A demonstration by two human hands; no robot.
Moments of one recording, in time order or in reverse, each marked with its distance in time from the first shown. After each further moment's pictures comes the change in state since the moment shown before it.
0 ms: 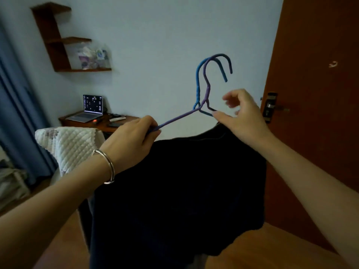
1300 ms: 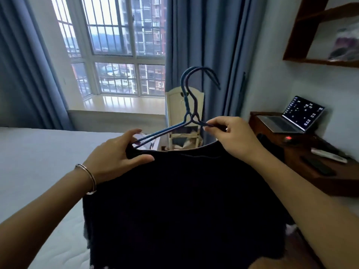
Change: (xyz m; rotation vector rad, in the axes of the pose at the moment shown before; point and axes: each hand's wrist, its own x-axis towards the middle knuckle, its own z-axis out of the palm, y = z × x) left_hand -0.094 -0.450 -0.065 0.494 0.029 -1.282; right_hand 0.232 -0.125 0.648 0.509 -1.022 -0.623
